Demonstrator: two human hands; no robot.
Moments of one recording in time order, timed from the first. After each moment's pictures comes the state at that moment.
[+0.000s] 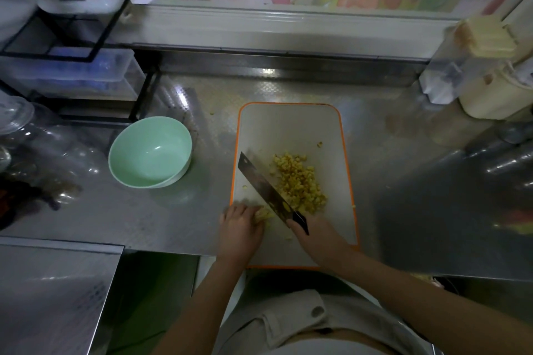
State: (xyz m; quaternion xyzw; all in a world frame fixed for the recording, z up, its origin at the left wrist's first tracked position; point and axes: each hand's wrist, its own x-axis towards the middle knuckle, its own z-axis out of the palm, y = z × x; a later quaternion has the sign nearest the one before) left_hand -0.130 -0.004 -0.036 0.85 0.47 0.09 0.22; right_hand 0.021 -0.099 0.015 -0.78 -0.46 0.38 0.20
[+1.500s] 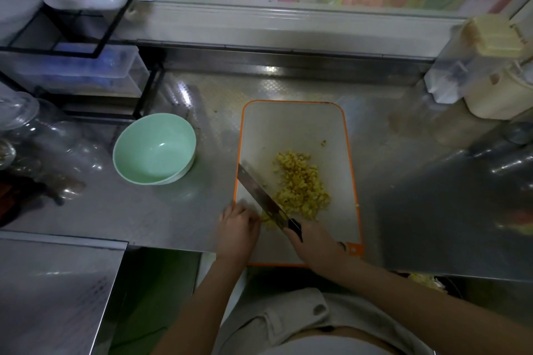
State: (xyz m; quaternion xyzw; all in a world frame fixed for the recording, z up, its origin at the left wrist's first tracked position) left_hand -0.139 -0.002 -0.037 0.84 0.49 0.08 0.21; right_hand 0.006 -0.099 -0.009 -0.78 -0.47 0.38 0.17
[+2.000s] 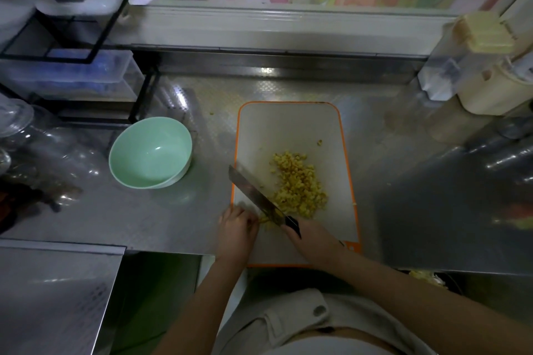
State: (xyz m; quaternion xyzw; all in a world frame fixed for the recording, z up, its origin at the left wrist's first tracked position) left_hand -0.136 -0.002 -0.041 0.83 0.49 0.09 0.24; right_hand 0.013 -0.096 -0.001 -0.77 -0.49 0.38 0.18
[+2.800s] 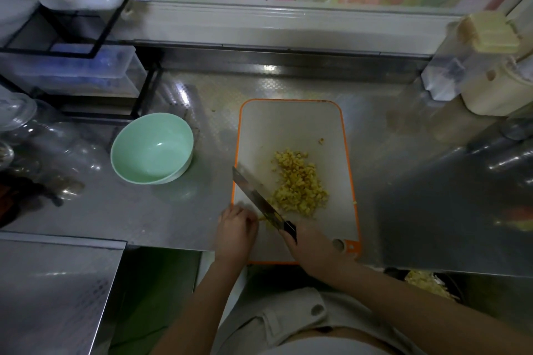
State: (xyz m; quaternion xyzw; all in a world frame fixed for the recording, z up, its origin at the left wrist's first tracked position) left_hand -0.140 -0.007 -0.038 0.83 0.49 0.11 0.25; right_hand -0.001 -0.104 -0.008 -0.79 -0.45 0.39 0.15
